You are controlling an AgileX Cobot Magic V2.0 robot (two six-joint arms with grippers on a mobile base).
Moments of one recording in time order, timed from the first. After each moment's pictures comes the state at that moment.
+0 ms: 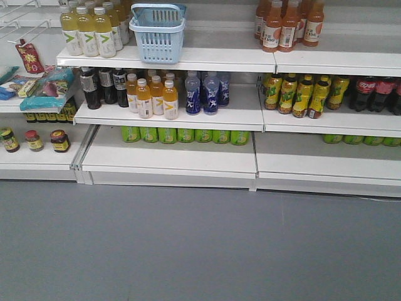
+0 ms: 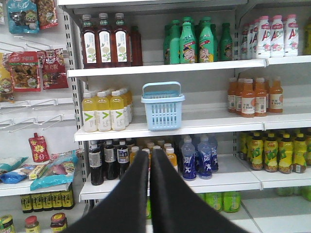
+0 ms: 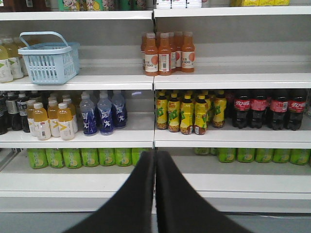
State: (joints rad) left arm -0.03 -0.01 0.03 0.39 -0.10 -0.40; right arm -0.06 -0.01 0.03 -0.01 0.11 0.05
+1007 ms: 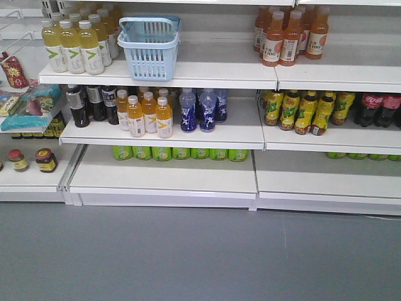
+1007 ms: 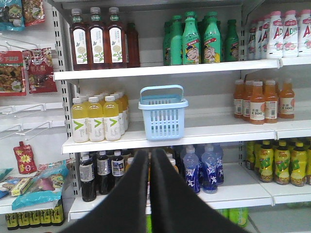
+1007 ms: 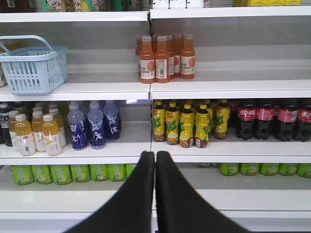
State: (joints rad) left arm -0.03 -0.01 0.03 0.39 -0.10 -0.40; right arm -0.06 -0.01 0.03 -0.01 0.11 0.05
